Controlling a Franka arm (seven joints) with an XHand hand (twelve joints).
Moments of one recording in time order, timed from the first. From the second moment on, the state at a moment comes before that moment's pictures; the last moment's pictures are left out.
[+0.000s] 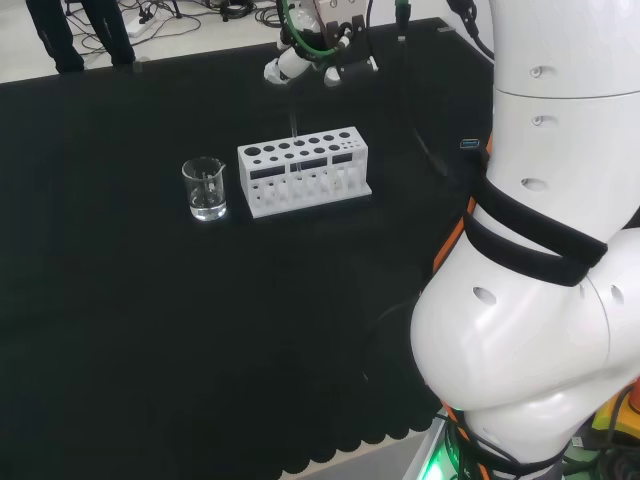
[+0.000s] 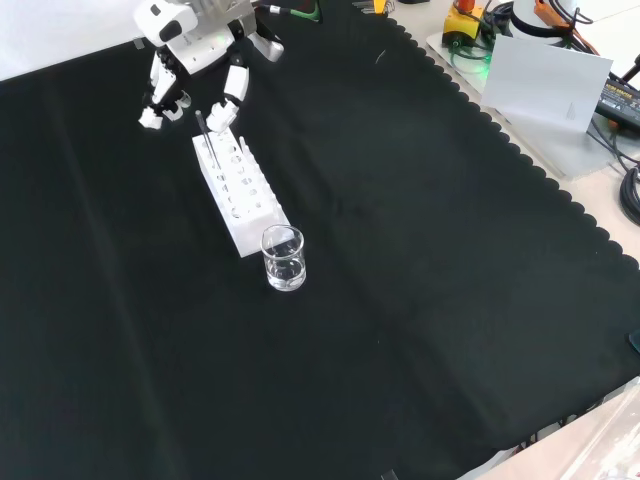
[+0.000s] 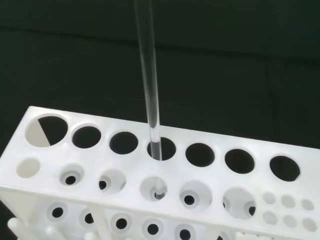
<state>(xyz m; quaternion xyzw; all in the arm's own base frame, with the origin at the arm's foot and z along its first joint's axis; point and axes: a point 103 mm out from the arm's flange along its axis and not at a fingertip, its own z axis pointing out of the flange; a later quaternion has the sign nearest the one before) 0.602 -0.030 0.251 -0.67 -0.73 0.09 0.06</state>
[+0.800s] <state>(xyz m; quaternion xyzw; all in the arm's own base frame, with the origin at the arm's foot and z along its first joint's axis) 0.604 -0.020 0.242 -0.66 -0.74 0.09 0.05</state>
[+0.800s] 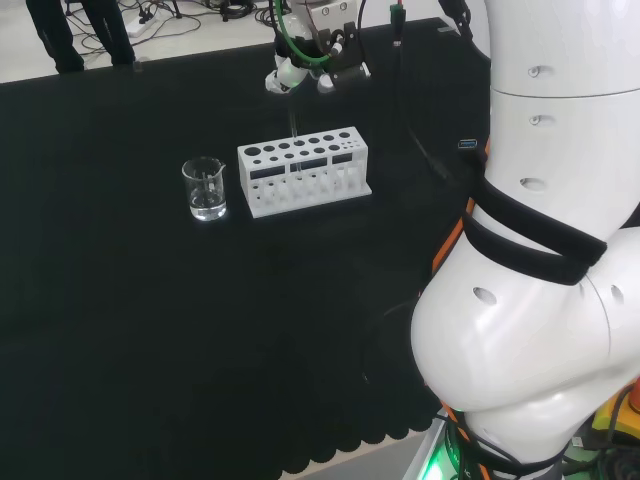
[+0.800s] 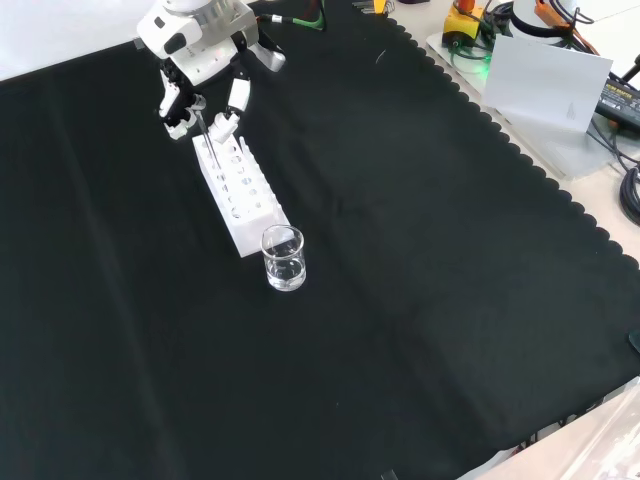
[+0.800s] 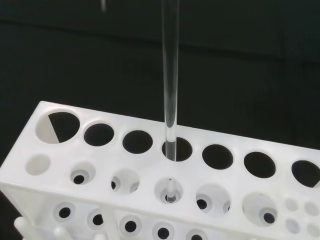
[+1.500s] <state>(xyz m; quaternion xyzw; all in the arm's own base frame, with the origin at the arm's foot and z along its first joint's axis) 0.613 -0.014 0.247 -0.67 -0.74 0.09 0.03</state>
